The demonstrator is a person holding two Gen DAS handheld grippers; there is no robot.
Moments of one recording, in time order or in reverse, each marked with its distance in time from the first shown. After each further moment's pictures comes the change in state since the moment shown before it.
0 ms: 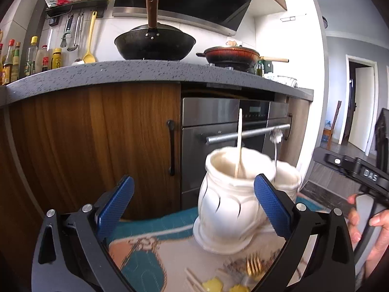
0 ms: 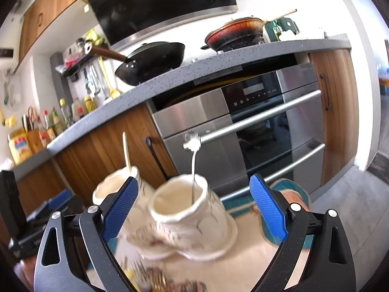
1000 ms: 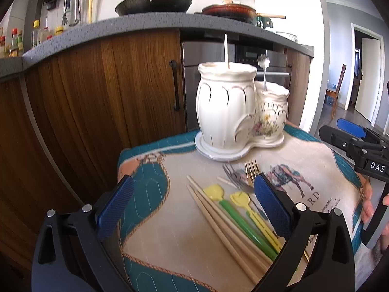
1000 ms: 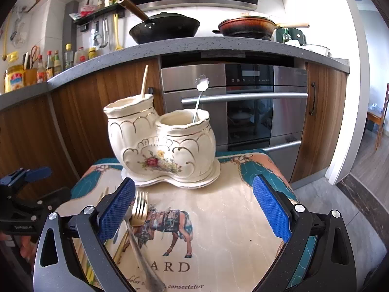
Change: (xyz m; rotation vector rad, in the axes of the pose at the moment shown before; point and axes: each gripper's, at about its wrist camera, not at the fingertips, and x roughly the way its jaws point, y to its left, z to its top) left arm -0.045 -0.012 -0.074 0.053 0.240 0.039; right arm -0.047 0.029 -0.069 -0.233 0.112 -0.123
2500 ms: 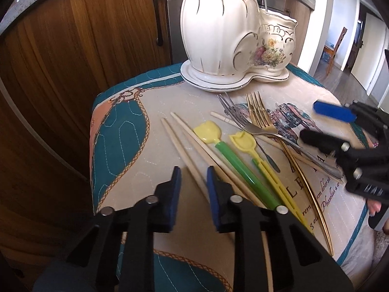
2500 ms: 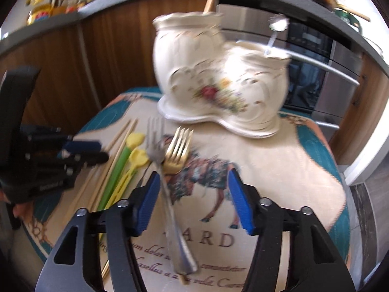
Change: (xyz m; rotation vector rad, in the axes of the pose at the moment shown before) left arm 0.054 -0.004 -0.026 0.048 0.355 -0.068; right arm 0.048 0.051 -0.031 -0.232 0.346 0.169
